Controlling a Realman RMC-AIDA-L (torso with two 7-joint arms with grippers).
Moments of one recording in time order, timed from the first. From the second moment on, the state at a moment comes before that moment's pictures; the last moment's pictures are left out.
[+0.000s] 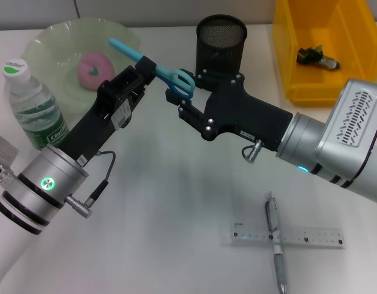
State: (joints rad) left arm -0.58 -2.08 0.54 -0.27 1.32 1.56 -1.53; right arm 0.77 2.09 -0.45 0.17 -1.69 -1.37 0.28
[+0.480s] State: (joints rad) left arm -0.58 -2.08 0.54 -0.27 1.32 1.56 -1.53; right arm 0.77 2.09 -0.45 0.18 -1.69 -1.37 0.28
